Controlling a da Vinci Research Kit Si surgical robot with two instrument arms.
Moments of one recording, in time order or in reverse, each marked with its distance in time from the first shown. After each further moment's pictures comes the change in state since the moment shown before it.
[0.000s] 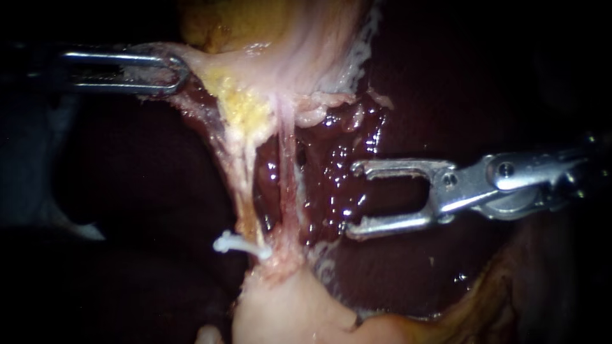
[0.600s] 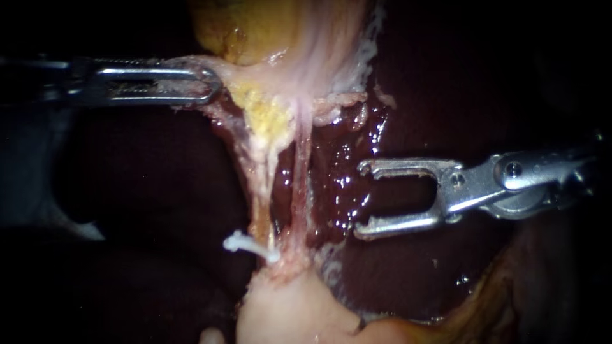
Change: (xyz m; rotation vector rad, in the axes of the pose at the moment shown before) right arm 0.000 0.000 0.000 0.002 0.000 -0.002; left arm -0.003 -0.001 0.004 0.021 0.016 0.089
